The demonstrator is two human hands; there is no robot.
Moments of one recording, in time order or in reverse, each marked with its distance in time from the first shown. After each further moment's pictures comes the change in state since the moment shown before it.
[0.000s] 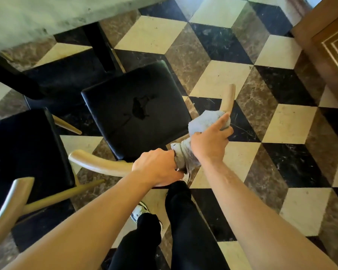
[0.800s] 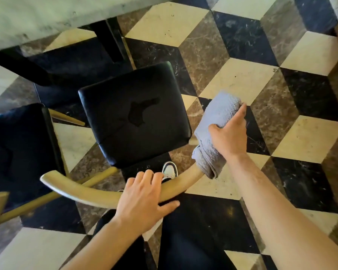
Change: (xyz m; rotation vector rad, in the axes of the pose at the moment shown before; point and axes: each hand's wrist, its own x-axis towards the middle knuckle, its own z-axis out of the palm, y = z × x) left_hand 0.002 0.047 -0.007 -0.061 0.116 -0.167; right_hand 0.149 -0.006 -0.051 0.183 -0.204 -0.143
